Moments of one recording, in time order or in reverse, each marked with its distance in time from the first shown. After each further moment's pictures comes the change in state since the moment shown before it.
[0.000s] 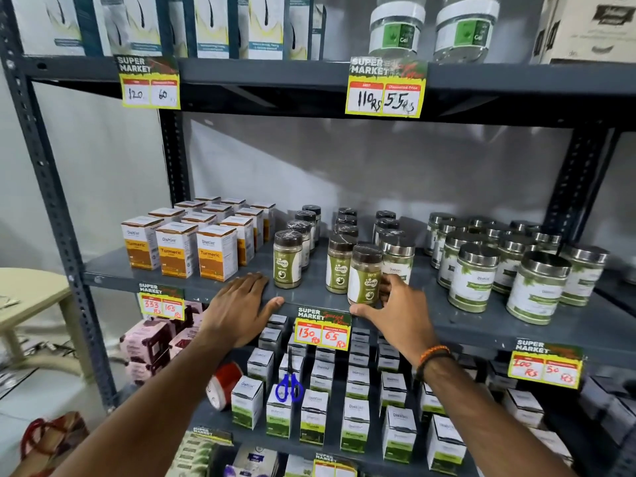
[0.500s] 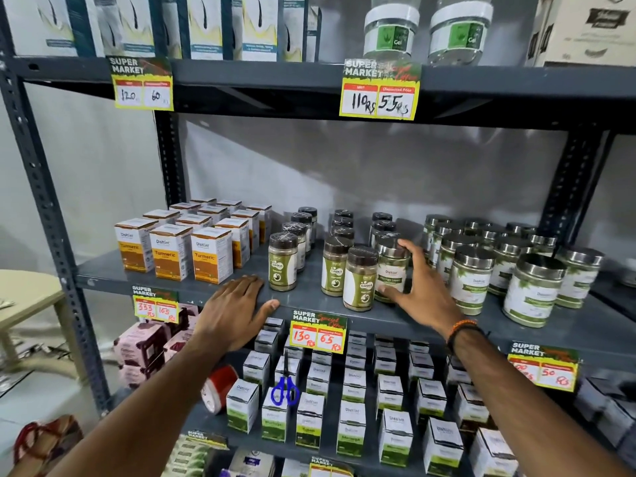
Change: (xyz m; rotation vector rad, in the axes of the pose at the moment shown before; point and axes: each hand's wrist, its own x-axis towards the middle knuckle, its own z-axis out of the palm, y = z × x) left_hand 0.002 0.000 0.002 0.011 -0.013 -0.008; right_hand 0.051 0.044 -0.038 0.019 -0.152 -0.147
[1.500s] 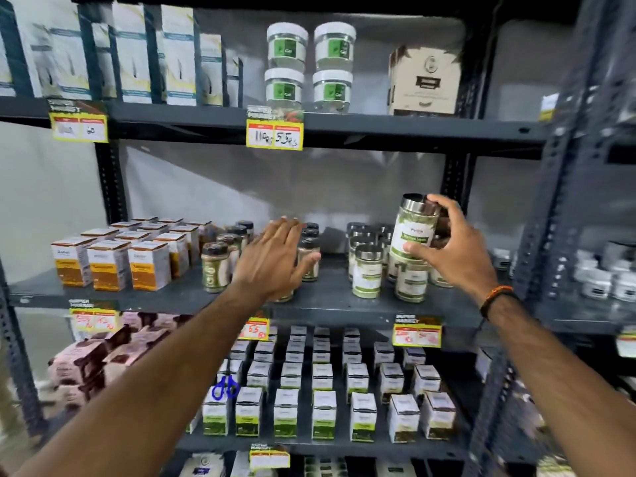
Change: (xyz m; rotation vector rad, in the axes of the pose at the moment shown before) left_hand 0.019 0.210 -0.135 -0.085 0.316 0.300; right_hand -0.089 0.000 -0.221 -0.017 0.392 -0.036
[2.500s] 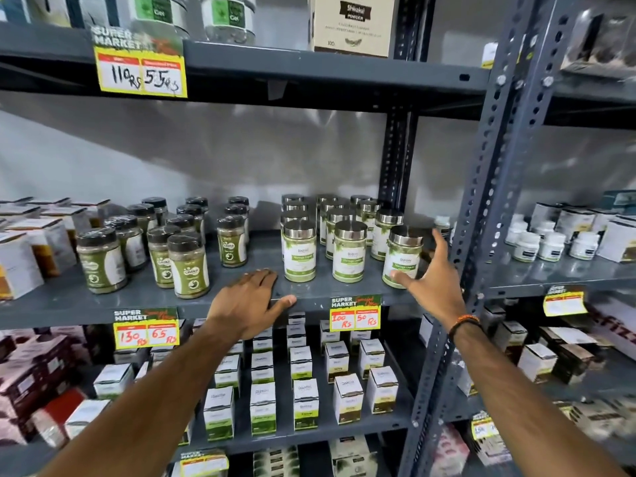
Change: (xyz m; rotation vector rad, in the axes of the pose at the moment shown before) left_hand 0.001 0.072 0.154 -0.034 -0.394 -0.014; right_hand -0.058 0.158 -0.009 -0.062 0.035 0.413
